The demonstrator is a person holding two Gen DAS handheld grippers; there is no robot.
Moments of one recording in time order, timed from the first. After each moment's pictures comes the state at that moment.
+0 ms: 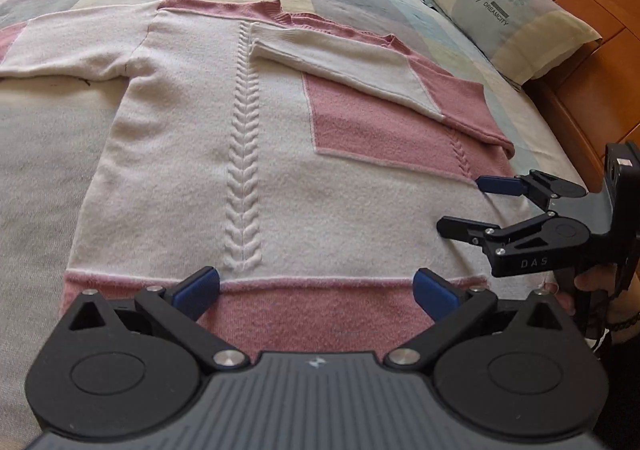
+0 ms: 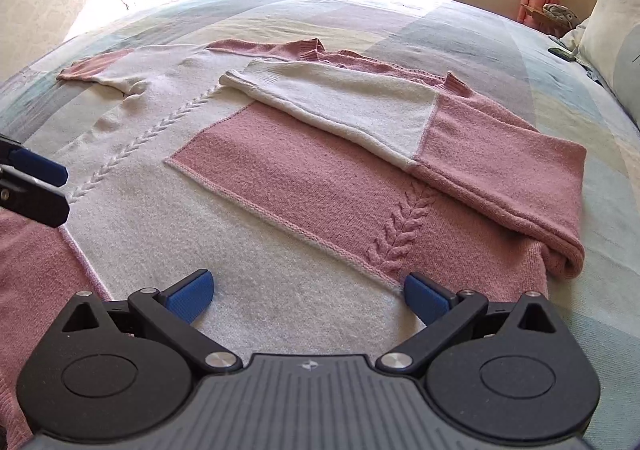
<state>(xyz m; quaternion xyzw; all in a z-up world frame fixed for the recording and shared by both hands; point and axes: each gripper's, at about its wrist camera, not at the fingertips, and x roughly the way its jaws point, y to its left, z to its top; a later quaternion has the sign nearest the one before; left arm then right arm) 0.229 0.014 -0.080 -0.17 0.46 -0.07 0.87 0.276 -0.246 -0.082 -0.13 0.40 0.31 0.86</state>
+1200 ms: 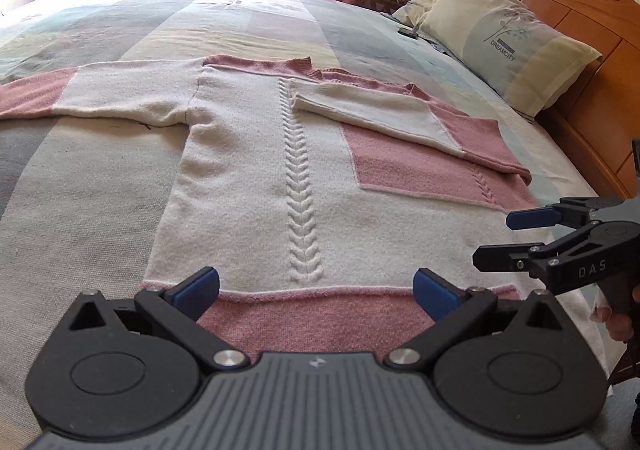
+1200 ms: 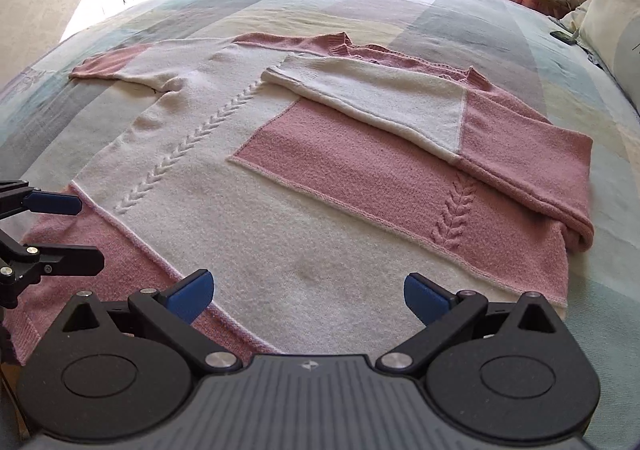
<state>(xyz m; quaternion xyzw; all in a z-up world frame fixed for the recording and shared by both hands) 0.206 0.033 -0.065 -0.14 0.38 -0.02 0.91 0.242 -0.215 -0.051 -0.09 0.44 0.30 0.84</state>
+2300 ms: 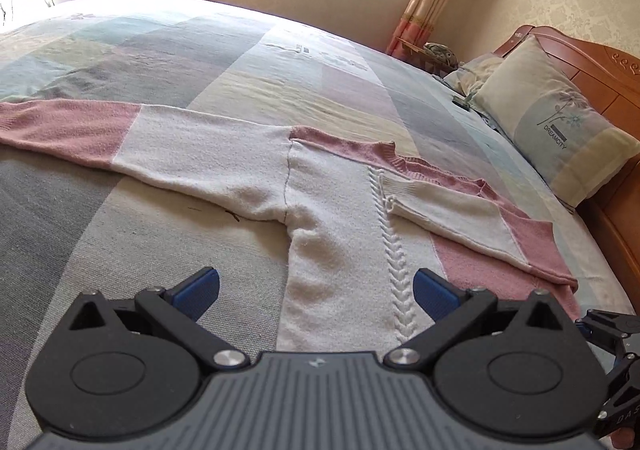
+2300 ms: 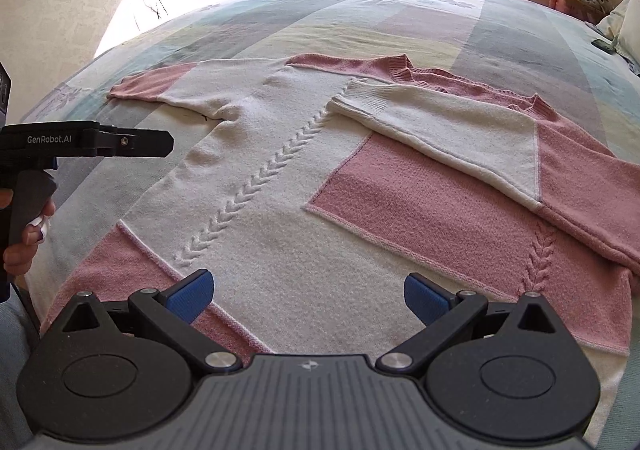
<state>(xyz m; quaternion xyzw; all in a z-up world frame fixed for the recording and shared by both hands) 0.255 0.128 -0.057 -0.19 0.33 0.05 0.92 0.249 -0.165 -0.044 -0.07 0.43 0.35 0.83</state>
